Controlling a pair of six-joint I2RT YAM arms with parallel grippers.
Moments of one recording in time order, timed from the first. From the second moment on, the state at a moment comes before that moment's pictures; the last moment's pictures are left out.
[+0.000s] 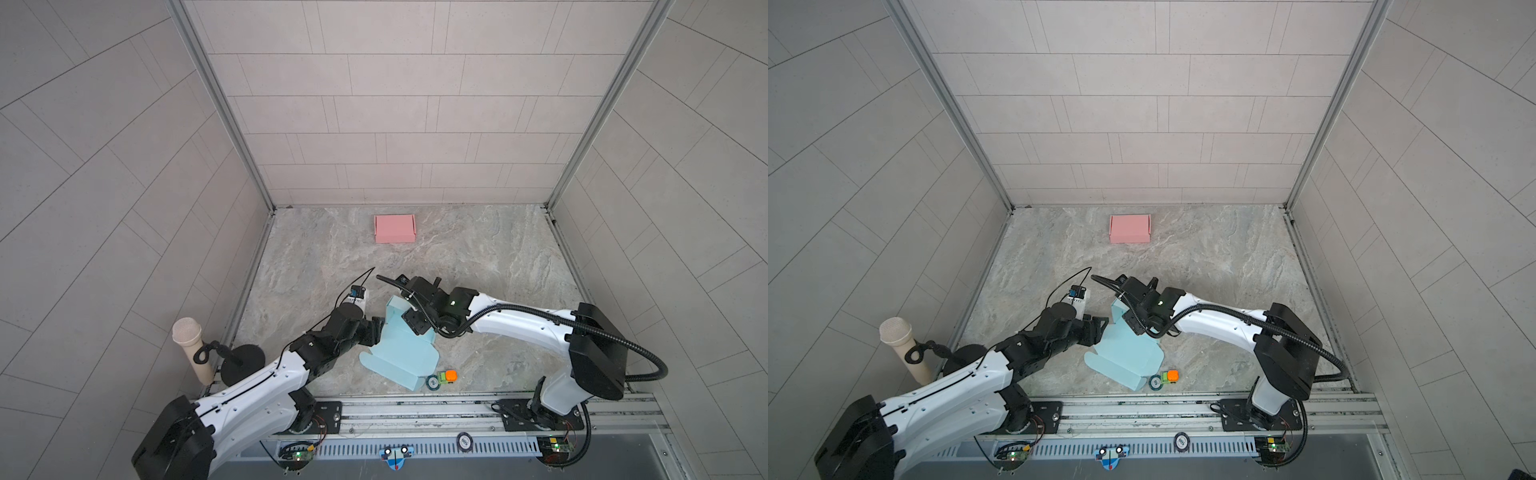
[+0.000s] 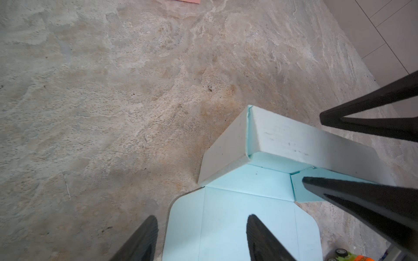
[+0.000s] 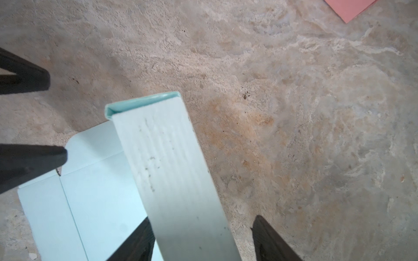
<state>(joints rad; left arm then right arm) -0.72 0.91 0.36 -0.14 -0.08 -0.48 0.95 1.62 1.13 -0.56 0.24 0.18</state>
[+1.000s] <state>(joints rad) -0.72 0.87 0.41 -0.22 -0.06 -0.51 0.63 1.59 0.97 -0.43 0.04 0.24</state>
